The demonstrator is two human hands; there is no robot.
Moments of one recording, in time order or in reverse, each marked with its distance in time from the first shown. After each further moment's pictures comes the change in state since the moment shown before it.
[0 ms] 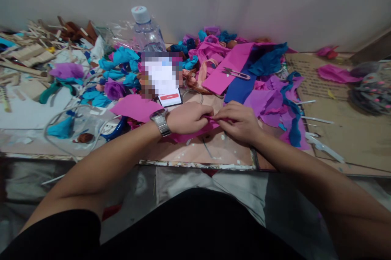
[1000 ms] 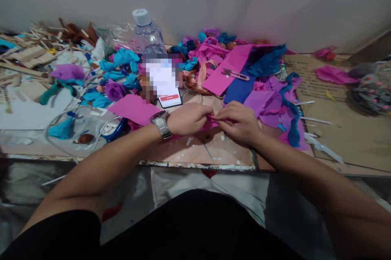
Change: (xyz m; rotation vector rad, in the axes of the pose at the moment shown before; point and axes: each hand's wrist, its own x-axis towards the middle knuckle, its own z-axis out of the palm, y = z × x) left_hand -0.001 0.008 0.000 0.050 0.034 -0.074; right_hand 0.000 0.000 0.000 -0.034 0.031 -0.007
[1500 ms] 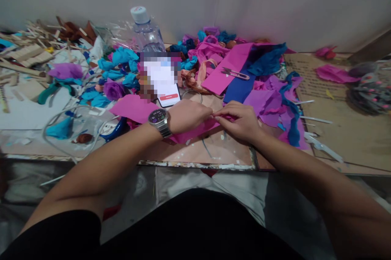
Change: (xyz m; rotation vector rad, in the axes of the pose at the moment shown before) left_hand 0.003 -0.006 0.004 0.332 -0.012 0.028; right_hand -0.003 0.002 0.001 0.013 -0.003 0.204
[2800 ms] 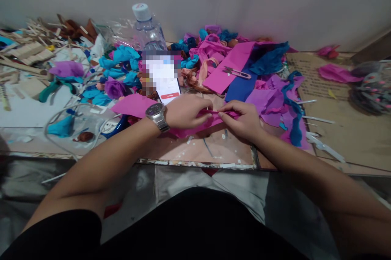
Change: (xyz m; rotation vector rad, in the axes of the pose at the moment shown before) left_hand -0.002 -0.015 -0.006 -0.173 0.099 0.064; right_hand 0.001 -0.005 0.000 0.058 0.063 0.137
